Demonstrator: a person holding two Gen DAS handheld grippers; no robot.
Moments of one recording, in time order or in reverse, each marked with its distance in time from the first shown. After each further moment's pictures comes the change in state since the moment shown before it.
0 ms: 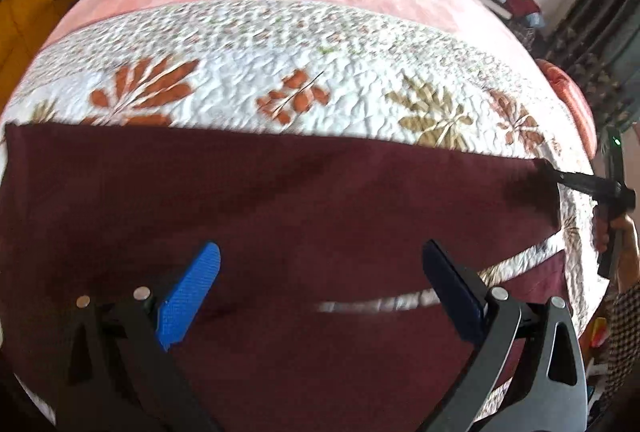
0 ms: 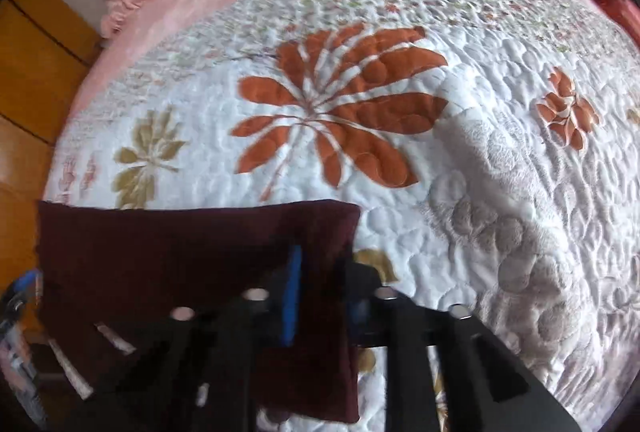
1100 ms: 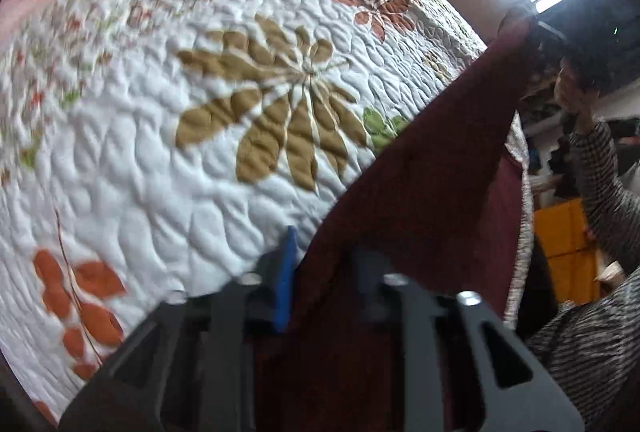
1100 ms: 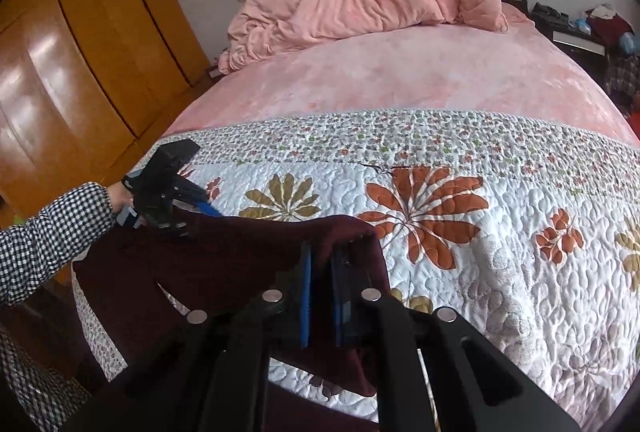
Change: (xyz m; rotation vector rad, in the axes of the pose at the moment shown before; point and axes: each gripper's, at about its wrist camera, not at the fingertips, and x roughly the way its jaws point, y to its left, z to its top) left arm 0.154 -0.070 0.097 0.667 0.447 -0.567; right arm -0.121 0.048 -0.028 -0.302 -0.310 0.188
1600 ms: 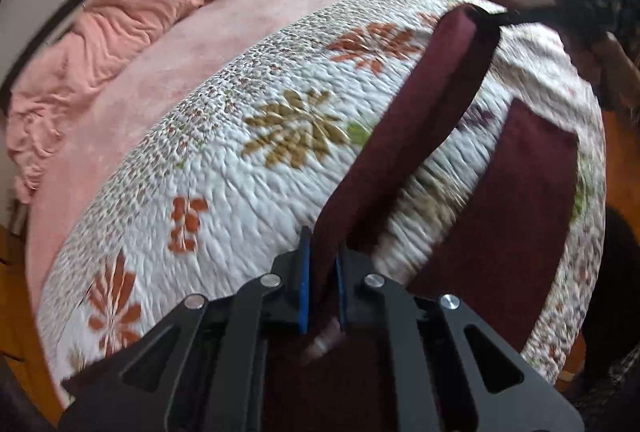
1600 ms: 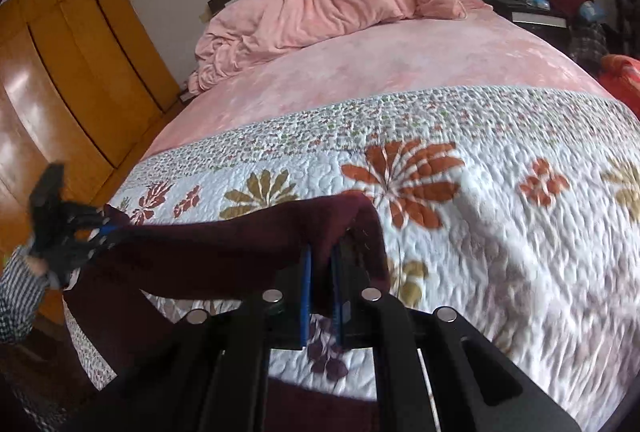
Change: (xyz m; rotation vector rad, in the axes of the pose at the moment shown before) left arm -0.040 -0.192 -0.100 0.138 -0.253 0.709; right arm -0.006 0.000 -0.053 0.130 -0.068 -0.073
